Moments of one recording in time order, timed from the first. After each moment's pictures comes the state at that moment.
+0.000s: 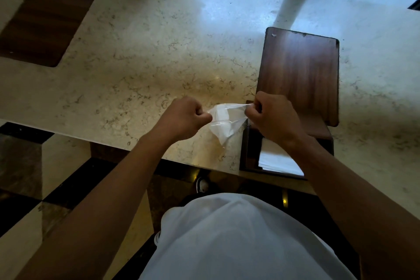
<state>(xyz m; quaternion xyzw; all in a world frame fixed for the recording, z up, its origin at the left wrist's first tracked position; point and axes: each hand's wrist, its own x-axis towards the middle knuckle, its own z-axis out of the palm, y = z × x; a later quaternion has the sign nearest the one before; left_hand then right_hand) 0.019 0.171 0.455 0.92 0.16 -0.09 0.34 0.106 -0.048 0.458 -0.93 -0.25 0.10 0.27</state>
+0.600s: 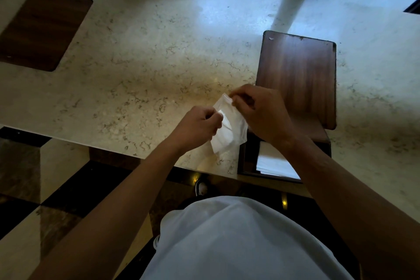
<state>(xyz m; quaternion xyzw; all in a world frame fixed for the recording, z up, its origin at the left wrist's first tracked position) 0.022 0.136 0.458 0.81 0.17 -0.11 0.55 0.108 -0.026 0.477 -0.87 -0.32 0.04 0.38</state>
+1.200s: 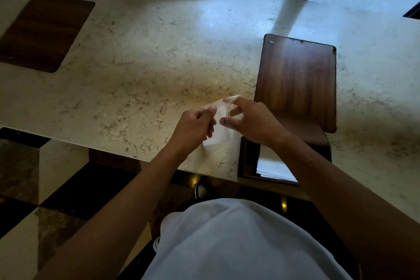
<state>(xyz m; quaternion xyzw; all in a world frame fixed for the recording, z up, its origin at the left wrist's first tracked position) 0.017 0.138 0.447 0.73 0.27 -0.05 0.63 0.112 -0.020 0.458 -0.87 -0.27 0.25 0.32</state>
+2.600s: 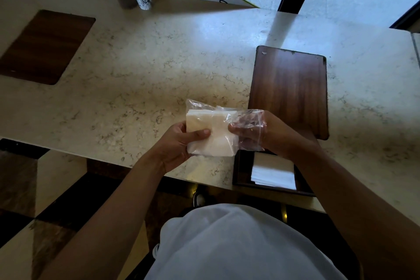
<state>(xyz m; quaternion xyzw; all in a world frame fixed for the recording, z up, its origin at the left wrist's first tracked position) 0.006 0.158 0.432 0.46 0.23 -0.12 0.85 0.117 -0.063 0.477 -0.68 -0.17 0.42 0.57</state>
